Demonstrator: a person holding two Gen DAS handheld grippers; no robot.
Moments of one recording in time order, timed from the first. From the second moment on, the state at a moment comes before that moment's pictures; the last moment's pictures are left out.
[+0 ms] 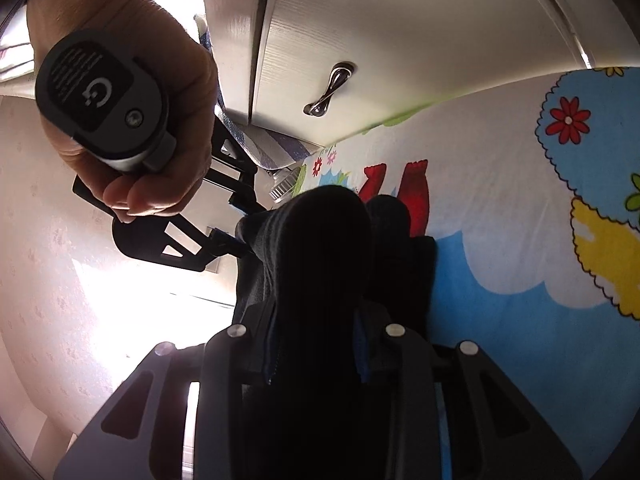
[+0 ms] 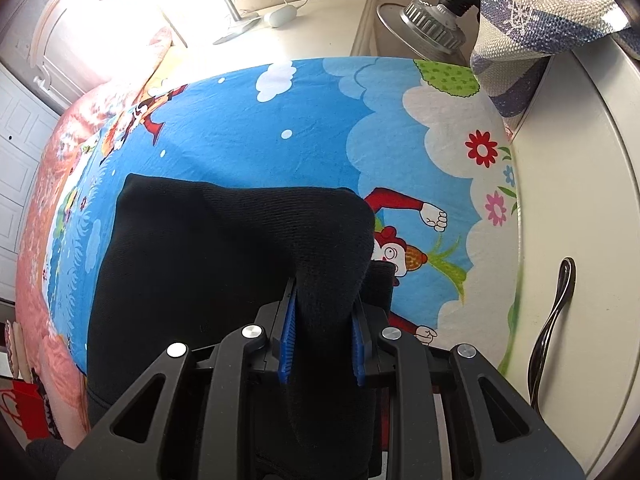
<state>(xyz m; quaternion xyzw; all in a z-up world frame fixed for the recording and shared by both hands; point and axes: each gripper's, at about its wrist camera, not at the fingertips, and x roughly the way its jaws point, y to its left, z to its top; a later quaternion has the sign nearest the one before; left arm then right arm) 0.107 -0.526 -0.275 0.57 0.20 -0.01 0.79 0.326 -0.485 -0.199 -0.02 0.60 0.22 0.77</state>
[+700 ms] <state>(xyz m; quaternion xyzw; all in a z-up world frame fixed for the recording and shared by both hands) 0.097 -0.515 -0.257 0.54 0.20 -0.04 0.82 0.325 -0.481 -0.201 -0.03 0.59 0.23 0.78</state>
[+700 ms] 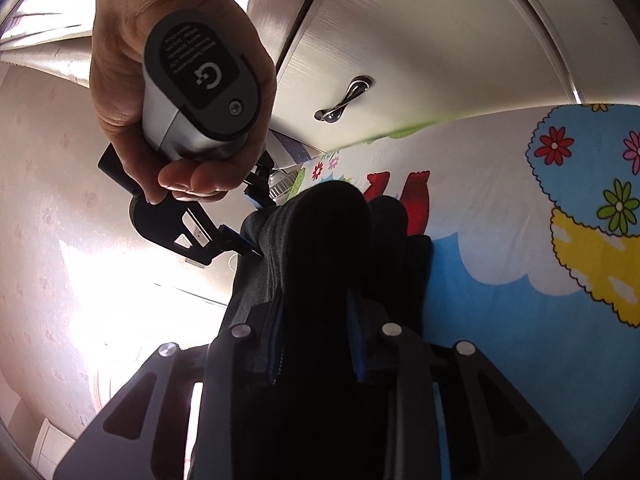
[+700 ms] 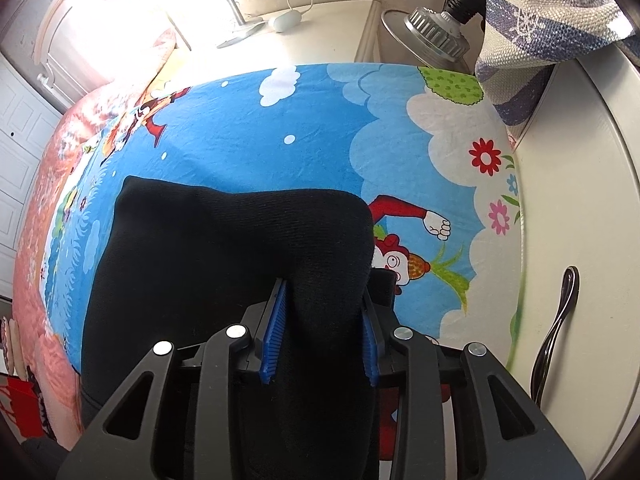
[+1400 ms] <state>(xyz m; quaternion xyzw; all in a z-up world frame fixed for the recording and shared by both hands) 0.082 -0.318 -0.197 0.15 0.39 -0.05 0.91 0.315 -0.470 -0.211 -0.18 0.53 0.14 0.81</state>
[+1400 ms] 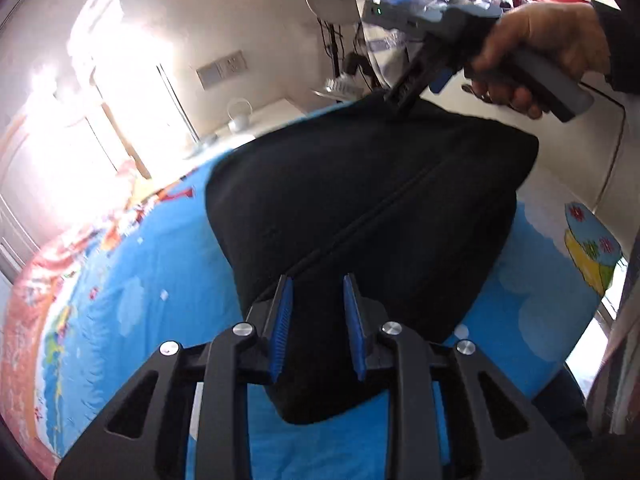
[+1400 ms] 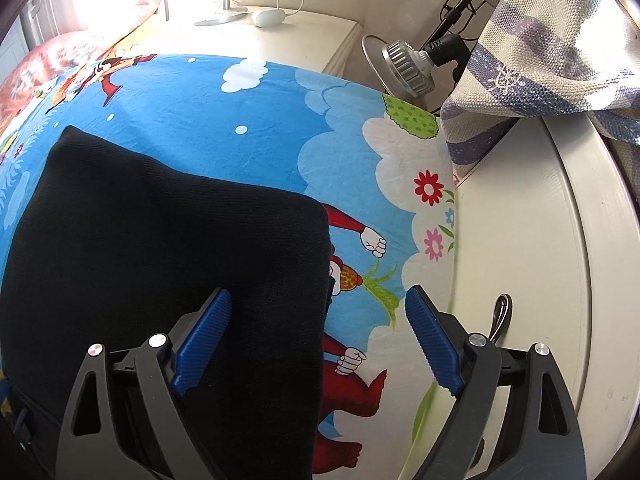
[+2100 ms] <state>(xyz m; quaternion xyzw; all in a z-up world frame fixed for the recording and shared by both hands) 0.098 -0.267 -0.178 0.05 0.35 -0.07 0.93 0.285 -0.456 -0.154 -0.28 0.38 0.09 0.88</state>
